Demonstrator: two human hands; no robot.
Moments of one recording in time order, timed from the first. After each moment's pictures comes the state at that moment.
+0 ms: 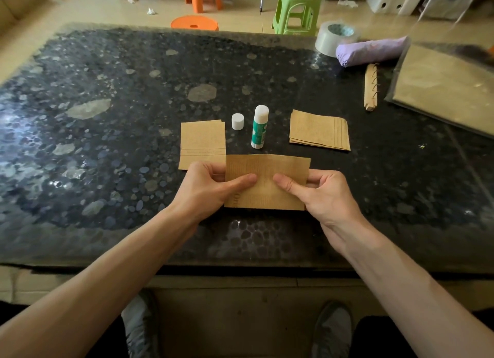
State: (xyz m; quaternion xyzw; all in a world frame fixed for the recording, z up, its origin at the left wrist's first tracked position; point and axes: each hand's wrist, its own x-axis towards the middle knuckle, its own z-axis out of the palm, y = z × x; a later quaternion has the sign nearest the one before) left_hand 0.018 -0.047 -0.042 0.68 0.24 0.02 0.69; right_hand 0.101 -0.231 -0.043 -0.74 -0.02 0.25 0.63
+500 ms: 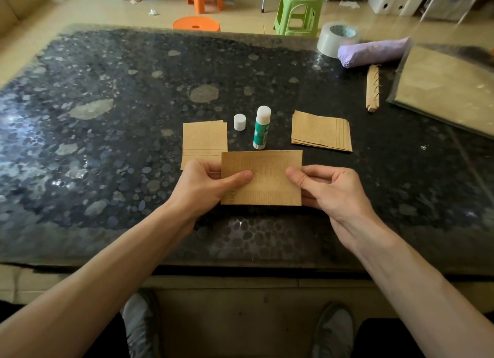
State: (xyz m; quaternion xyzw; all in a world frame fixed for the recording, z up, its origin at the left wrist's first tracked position) left_hand 0.017 -0.038 -0.040 0.68 0.25 0.03 0.69; right_hand 0.111 -0.239 -0.038 -0.72 0.00 0.24 0.65
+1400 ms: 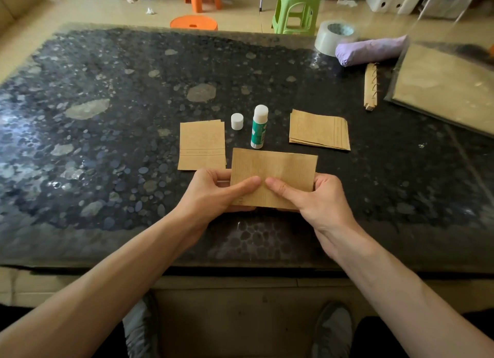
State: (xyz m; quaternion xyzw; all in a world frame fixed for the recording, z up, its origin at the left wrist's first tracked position) left_hand 0.015 -0.054 -0.041 0.64 0.25 -0.03 0.73; right_hand 0.093 -0.229 -0.047 -0.73 -0.02 0.23 0.64
